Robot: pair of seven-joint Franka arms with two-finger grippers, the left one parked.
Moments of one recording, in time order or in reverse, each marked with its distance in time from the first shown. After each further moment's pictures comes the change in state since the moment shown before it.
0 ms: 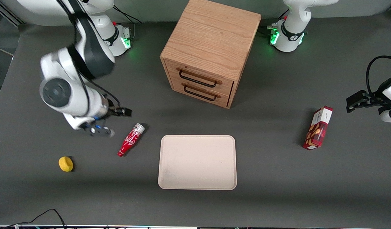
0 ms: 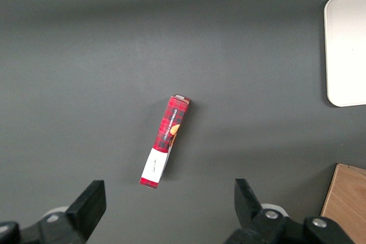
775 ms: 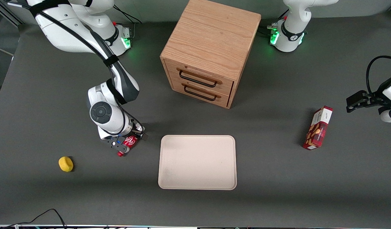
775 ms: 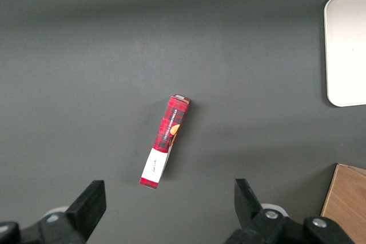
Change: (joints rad) arm -0.008 0.086 -0.012 -0.328 -0.124 0.547 0.285
